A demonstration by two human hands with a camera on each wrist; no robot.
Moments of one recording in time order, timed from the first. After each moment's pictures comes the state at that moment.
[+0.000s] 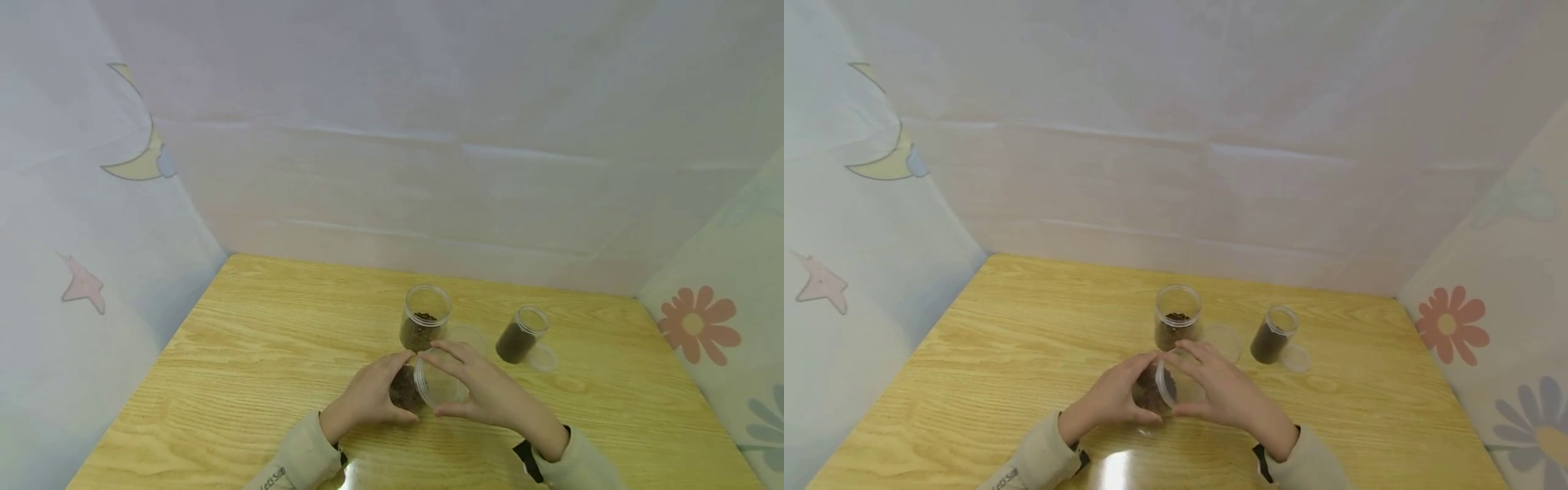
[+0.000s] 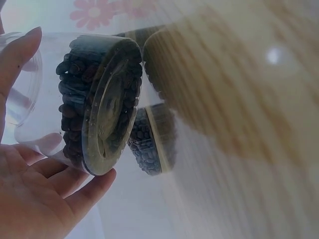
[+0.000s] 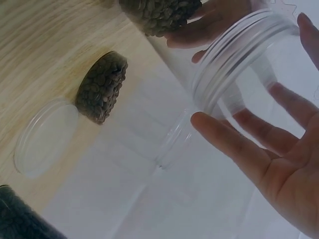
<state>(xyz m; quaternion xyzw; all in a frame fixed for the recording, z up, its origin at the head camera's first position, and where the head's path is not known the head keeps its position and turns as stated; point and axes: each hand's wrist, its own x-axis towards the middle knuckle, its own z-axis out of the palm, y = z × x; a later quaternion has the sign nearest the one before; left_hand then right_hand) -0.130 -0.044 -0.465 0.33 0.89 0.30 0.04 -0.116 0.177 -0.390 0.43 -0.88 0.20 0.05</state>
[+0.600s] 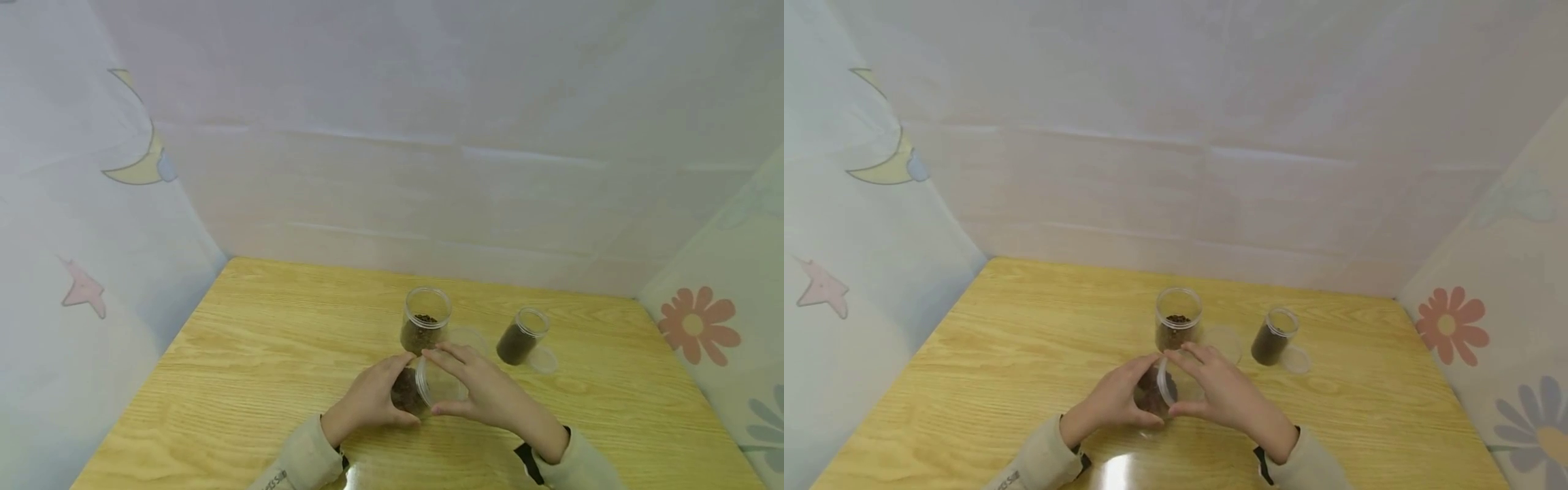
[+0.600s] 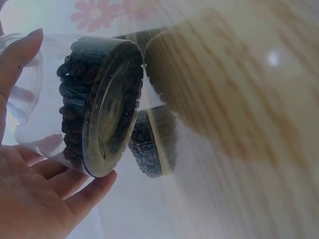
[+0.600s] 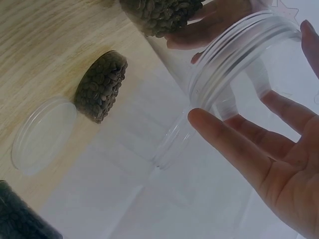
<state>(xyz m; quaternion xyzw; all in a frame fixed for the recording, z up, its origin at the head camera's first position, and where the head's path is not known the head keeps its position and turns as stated) -0.130 -0.043 -0.464 0.33 0.89 0.31 0.03 -0.114 0.173 -0.387 0.38 -0.90 0.20 0.03</state>
